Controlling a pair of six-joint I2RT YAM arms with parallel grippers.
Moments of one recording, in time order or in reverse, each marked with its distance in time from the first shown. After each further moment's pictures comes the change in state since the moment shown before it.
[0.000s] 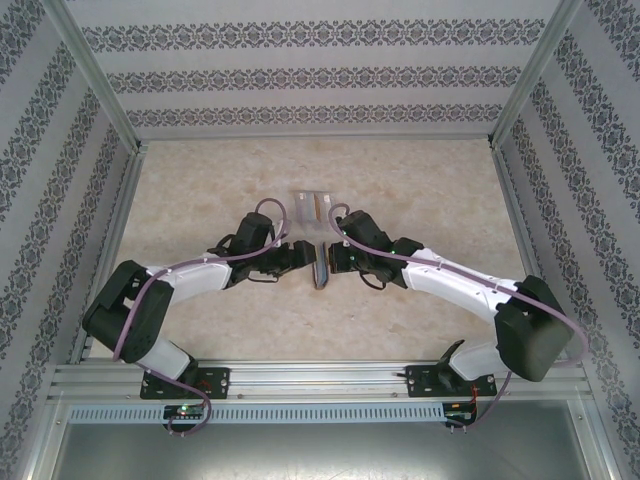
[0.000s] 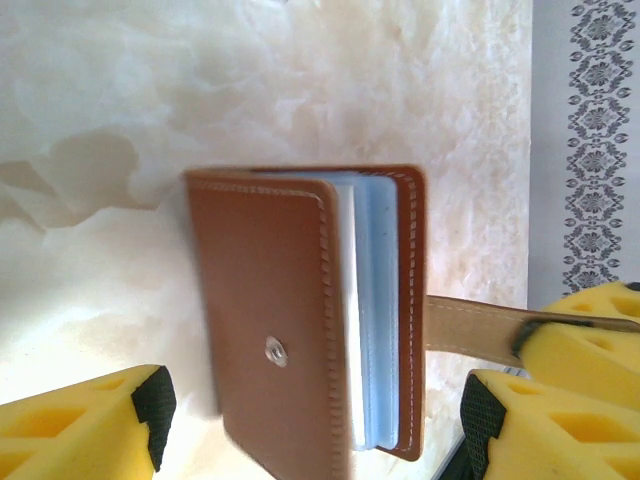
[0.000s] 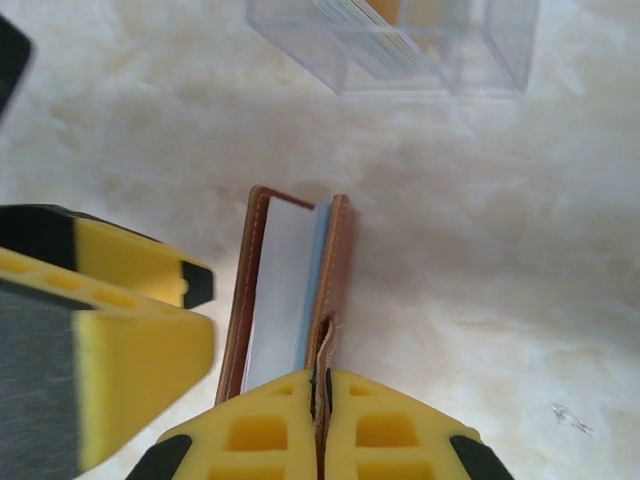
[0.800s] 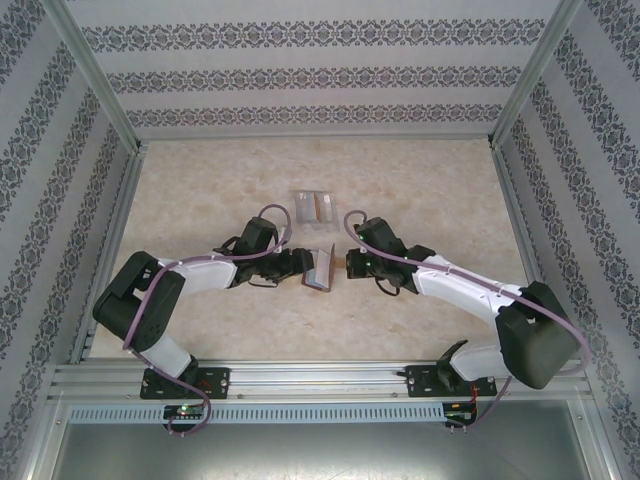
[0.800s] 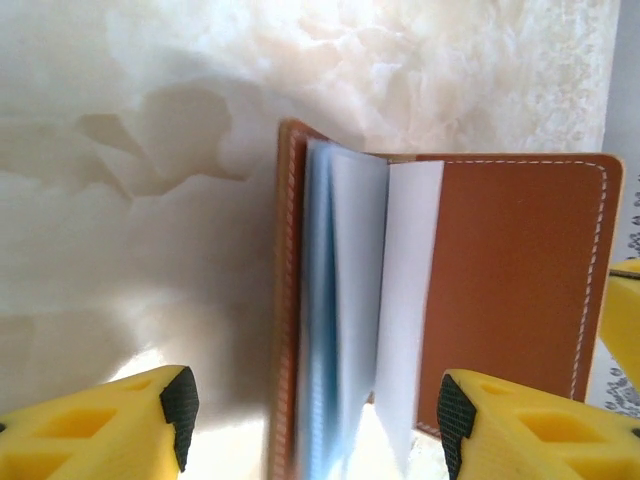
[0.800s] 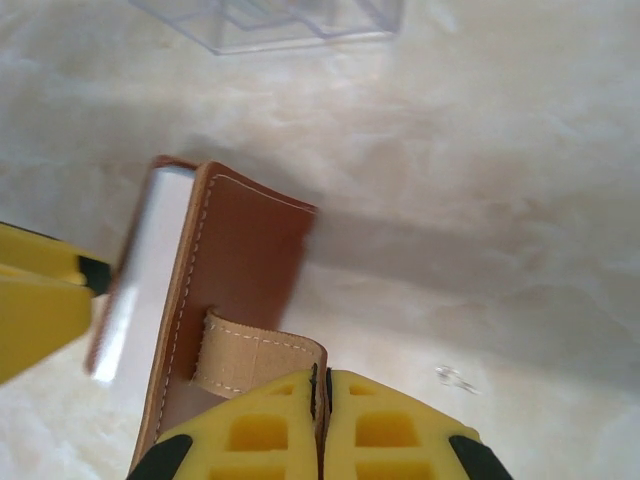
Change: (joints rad) left arm 0.000 0.069 0.000 -0.044 -0.030 0.036; right arm -0.112 -0.050 -0.163 0.039 -0.016 -0.031
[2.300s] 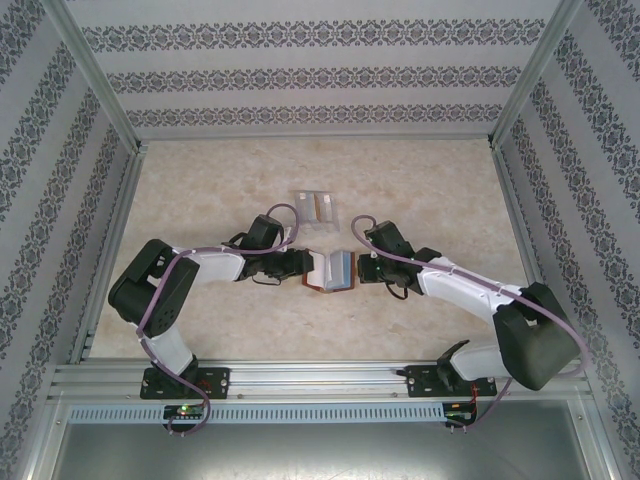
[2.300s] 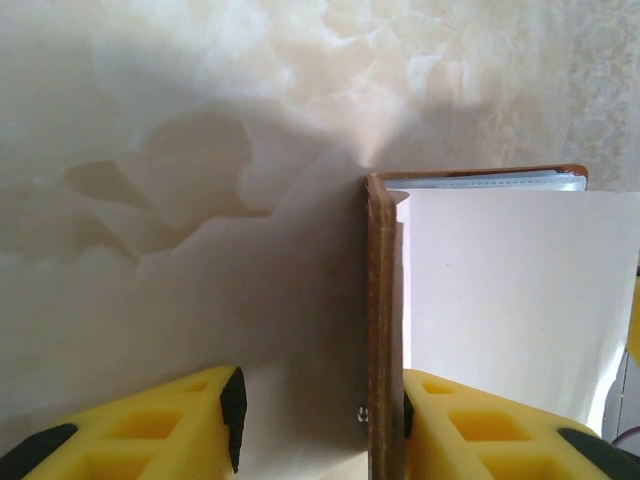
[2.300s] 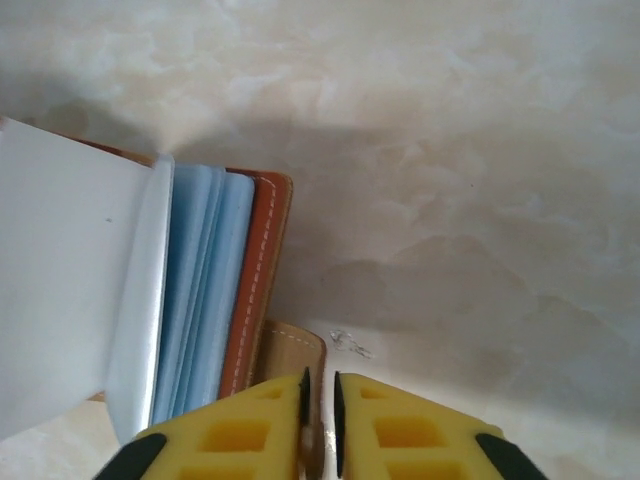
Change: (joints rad) left arm 0.005 0.119 0.069 -0.014 0.021 0.088; right arm -0.061 0.011 -0.045 -0.039 0.002 -0.052
